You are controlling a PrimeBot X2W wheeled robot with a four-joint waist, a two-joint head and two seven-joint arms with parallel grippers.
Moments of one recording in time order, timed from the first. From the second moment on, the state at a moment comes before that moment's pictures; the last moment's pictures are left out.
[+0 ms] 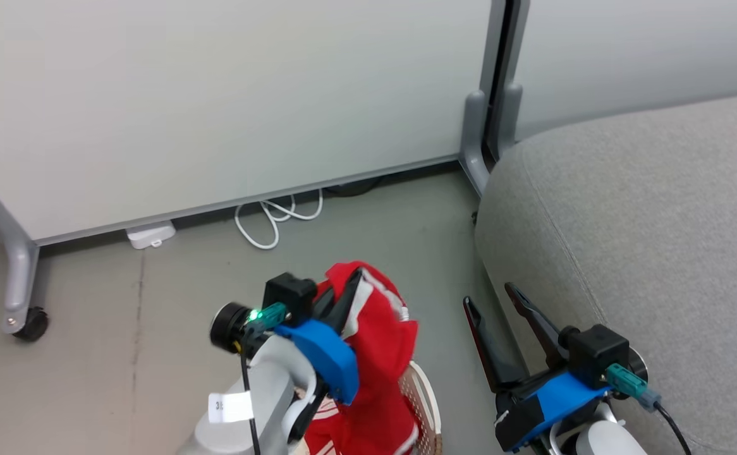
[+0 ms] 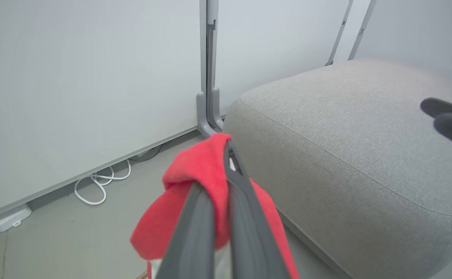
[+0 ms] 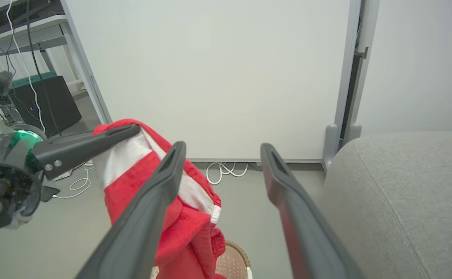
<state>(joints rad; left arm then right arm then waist) -0.53 0.05 -0.69 0.83 -0.52 -0.13 -0.26 -0.19 -0.05 0.27 0.30 0.21 0.13 -0.21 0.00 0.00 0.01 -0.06</state>
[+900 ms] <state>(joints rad) -0.76 0.05 -0.98 0.77 -0.80 -0.11 -0.23 -0.13 -0.05 0.27 0.25 0.20 0.13 -0.16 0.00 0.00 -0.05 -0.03</state>
